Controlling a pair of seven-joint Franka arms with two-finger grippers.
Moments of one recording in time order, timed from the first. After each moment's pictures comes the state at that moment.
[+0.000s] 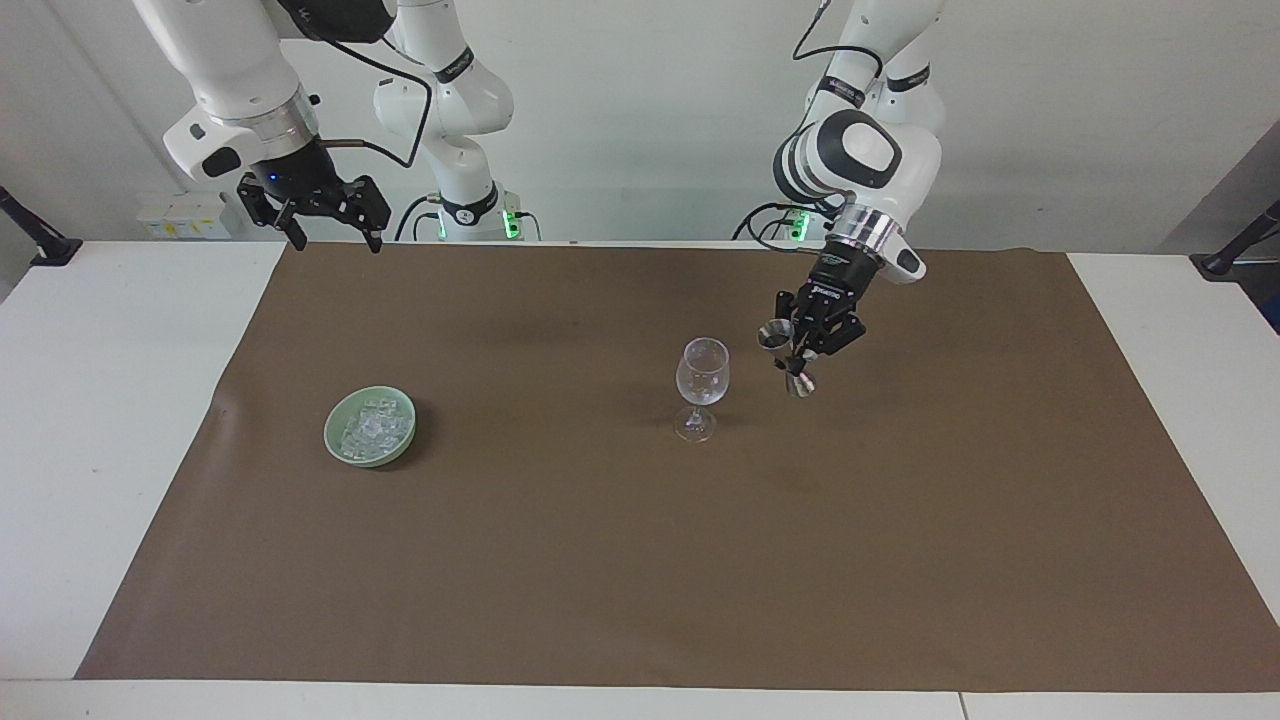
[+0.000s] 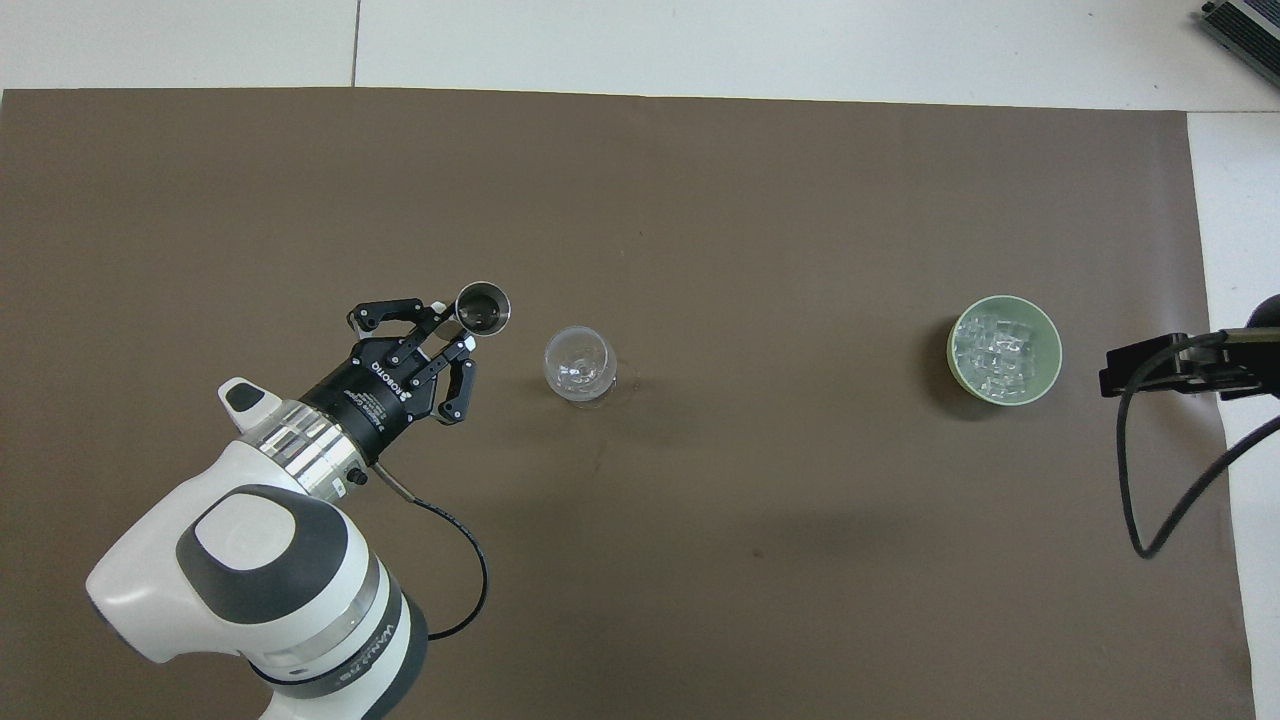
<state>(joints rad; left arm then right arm) -0.44 -0.11 -0.12 -2.25 -2.02 3.01 -0.58 0.05 -0.09 -0.06 -1.66 -0.01 1.50 0.04</state>
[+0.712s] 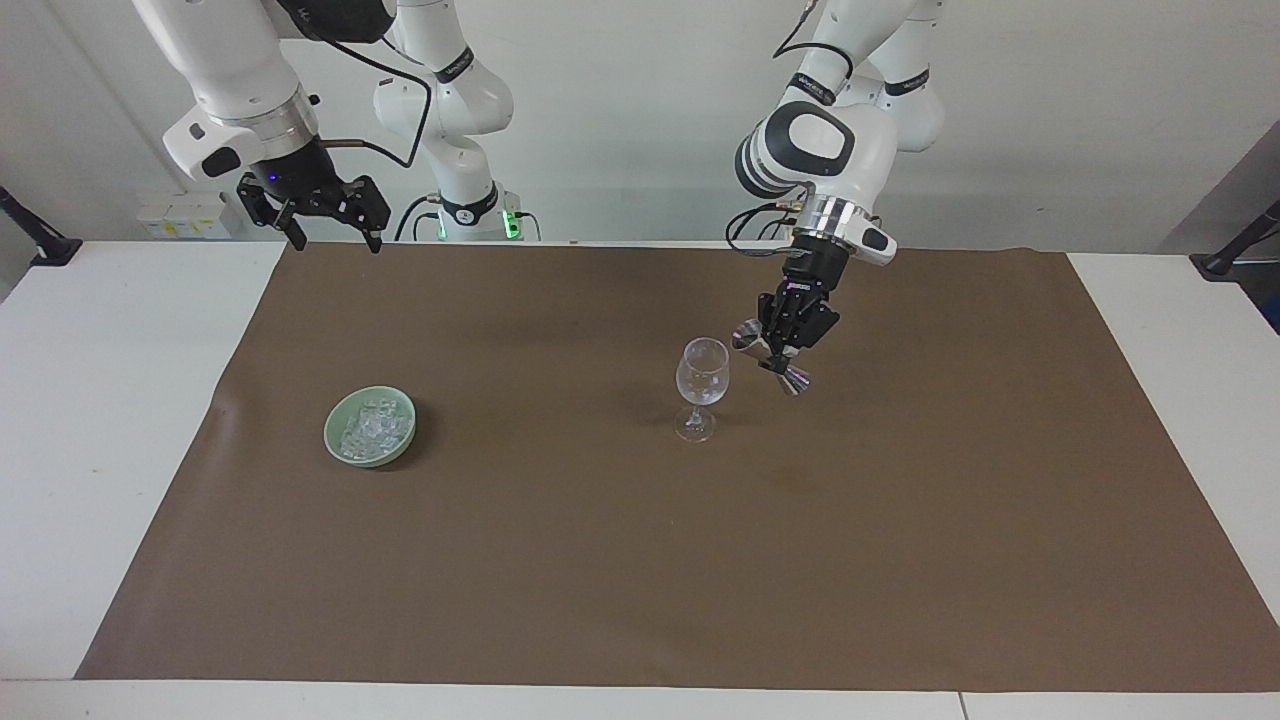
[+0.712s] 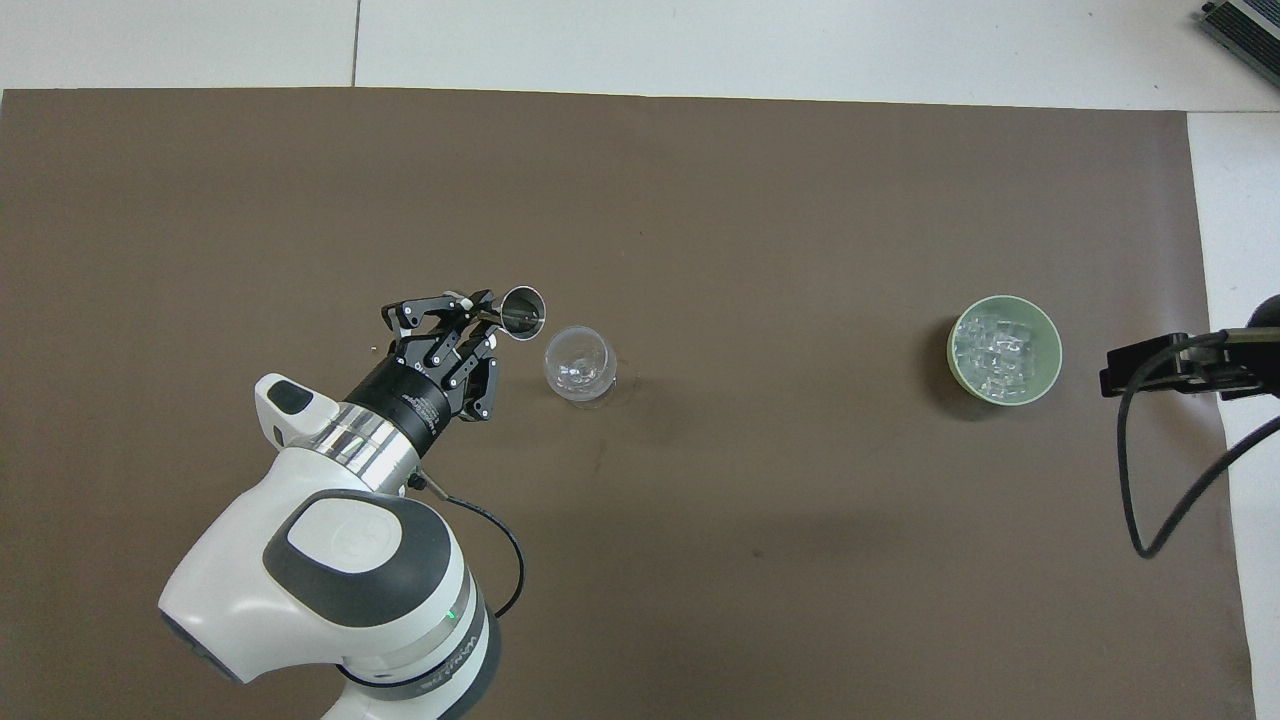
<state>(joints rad) -0.52 -0.02 -0.14 -2.13 -1.99 3.28 -0.40 0.05 -0.09 -0.06 -1.66 -0.01 1.50 0.04</state>
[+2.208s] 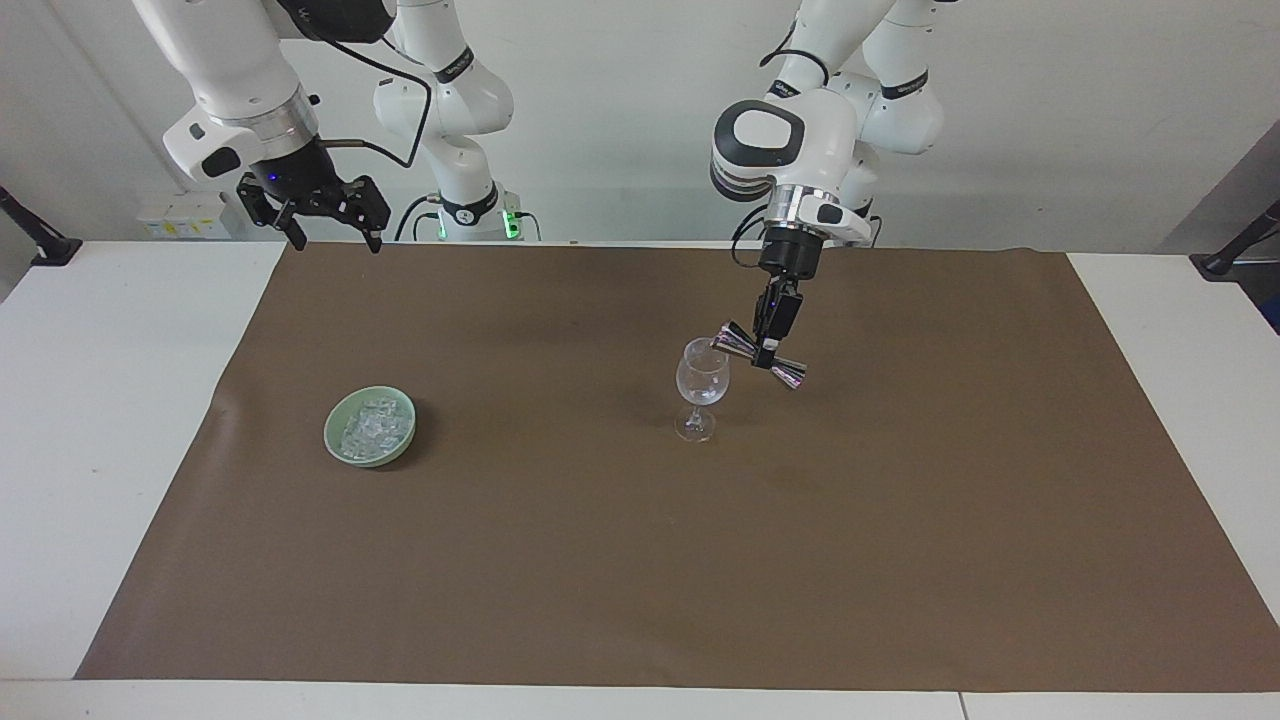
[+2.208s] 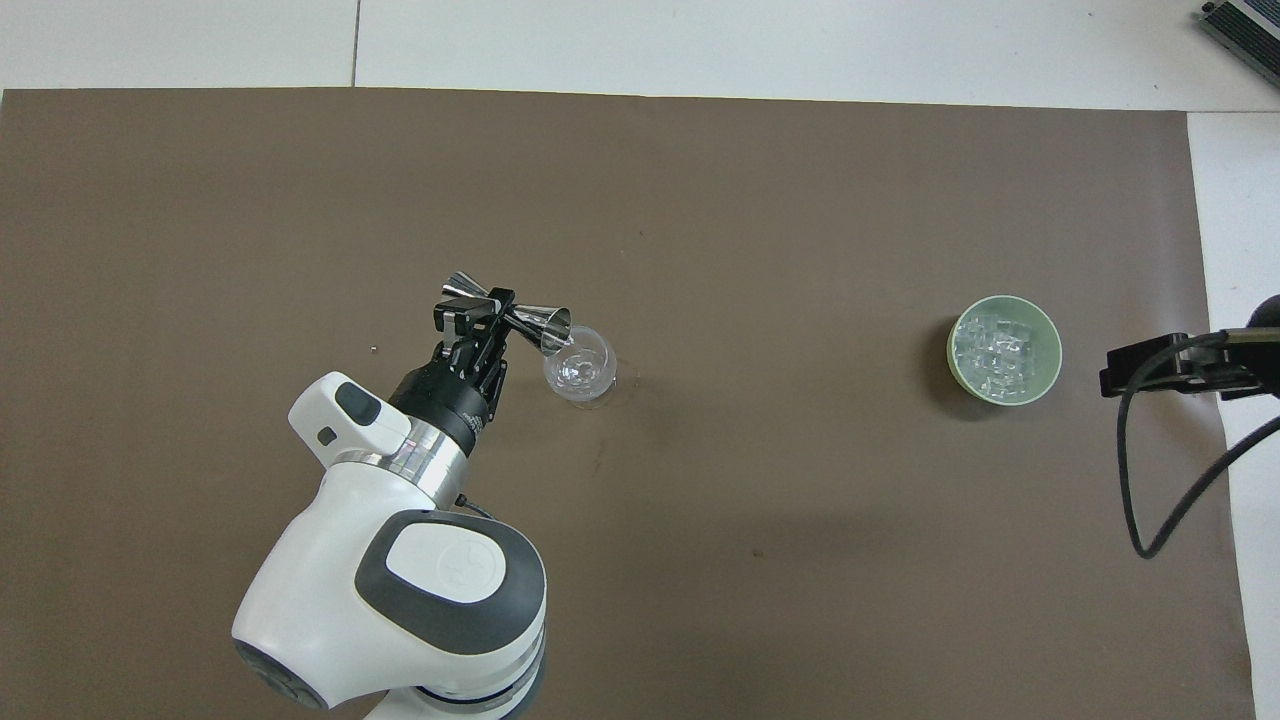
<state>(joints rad) -0.62 0.04 -0.15 -2.07 -1.85 3.48 -0.13 0.05 -0.09 -0.06 -1.66 -0.01 1.50 0.04</state>
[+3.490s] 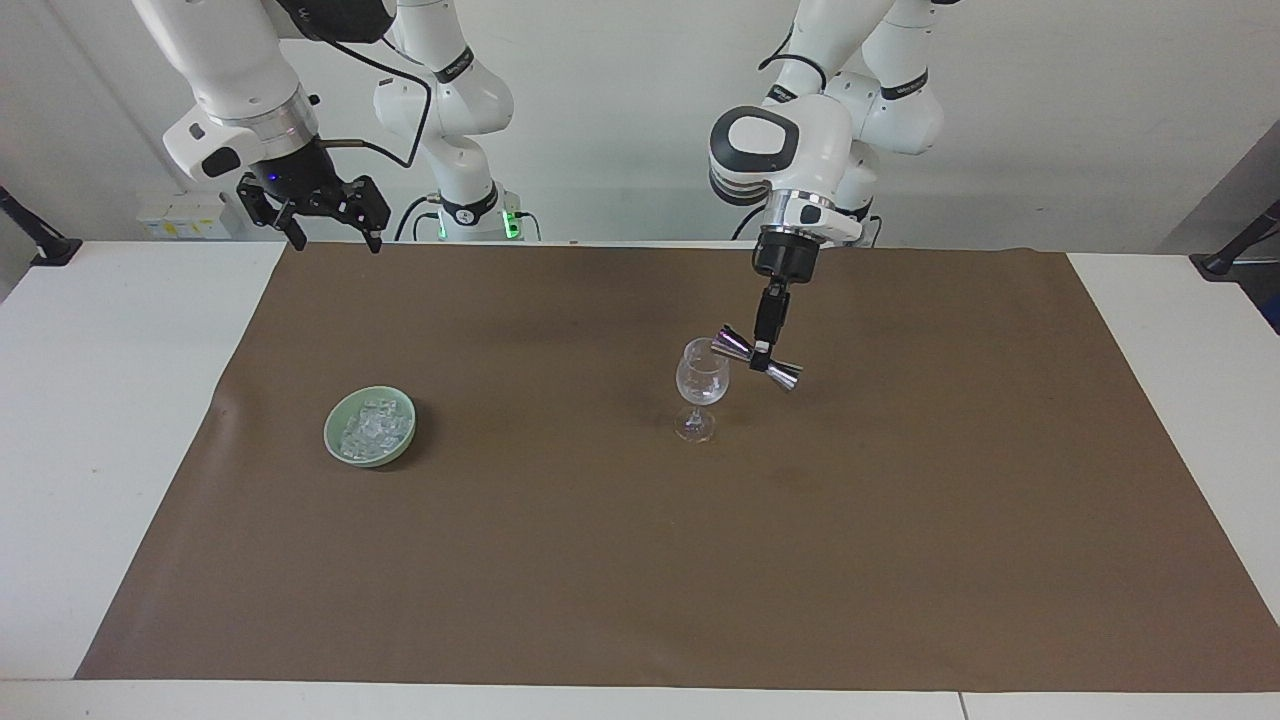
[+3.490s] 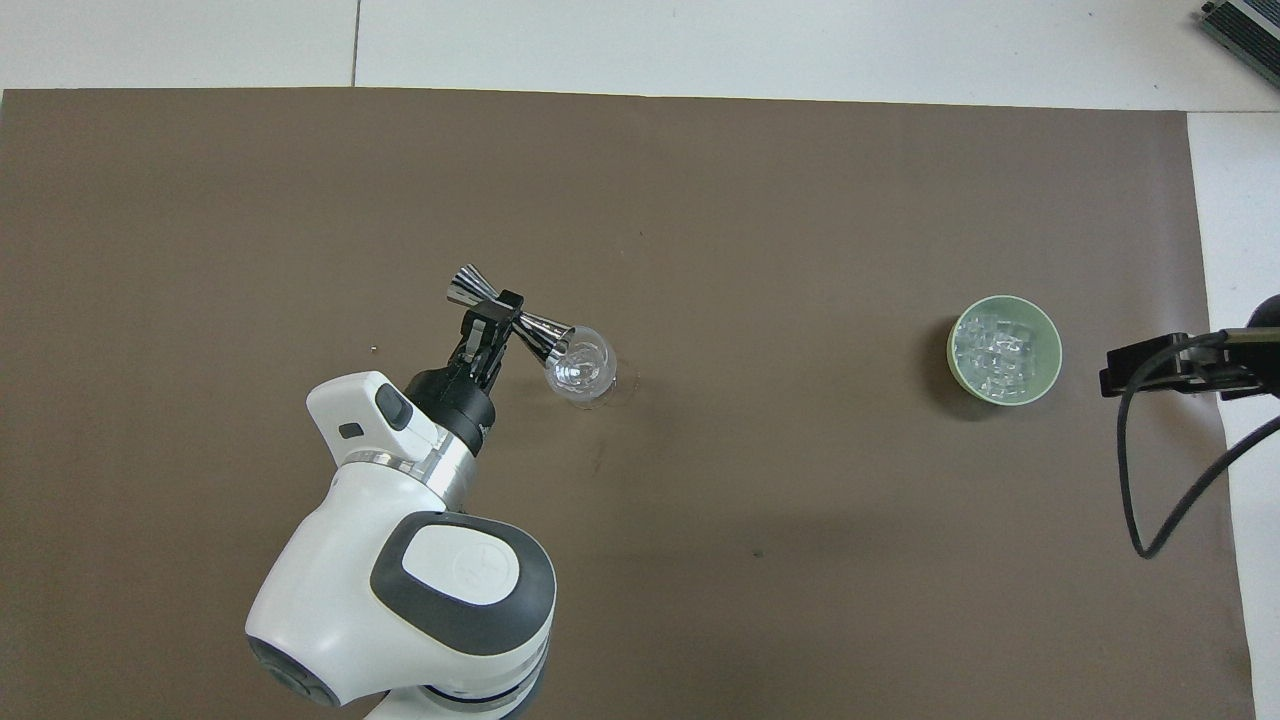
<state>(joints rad) -0.64 0.05 -0.15 -2.08 -1.80 3.48 0.11 0.05 -0.09 -0.06 -1.66 -0.01 1.50 0.04</state>
